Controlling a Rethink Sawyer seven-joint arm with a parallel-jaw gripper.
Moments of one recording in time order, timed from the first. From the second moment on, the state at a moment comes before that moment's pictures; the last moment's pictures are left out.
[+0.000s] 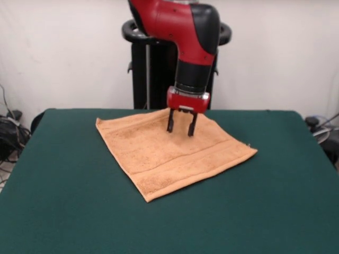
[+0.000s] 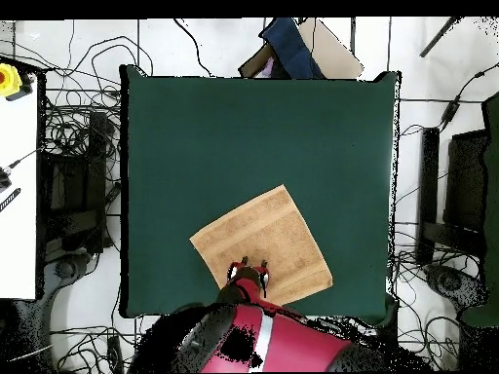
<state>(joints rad) -0.28 -0.42 -0.07 2.26 -0.01 -0.50 1.57</state>
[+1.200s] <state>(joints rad) -0.26 -0.33 -0.08 2.20 -0.04 -0.63 1.57</state>
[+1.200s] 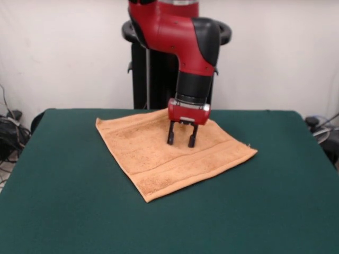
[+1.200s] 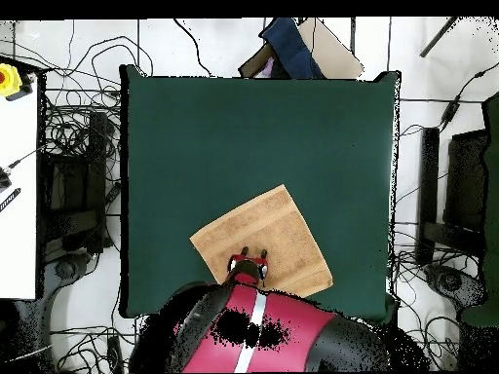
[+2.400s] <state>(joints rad) -0.16 -0.28 -0.13 2.21 0.03 -0.80 1.57</state>
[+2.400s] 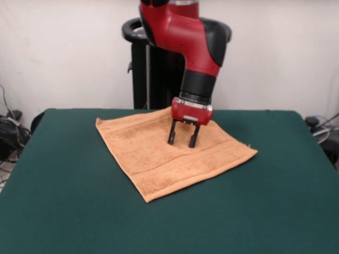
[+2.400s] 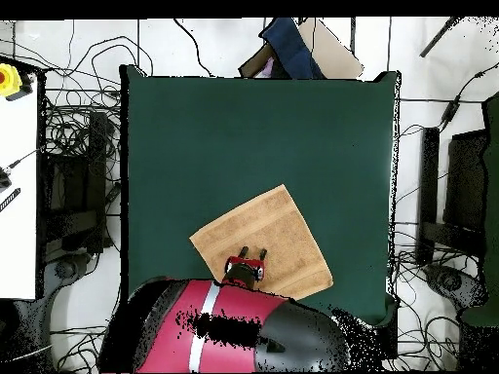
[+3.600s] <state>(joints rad) -0.19 -0.17 -0.15 2.21 -0.06 -1.07 1.57</state>
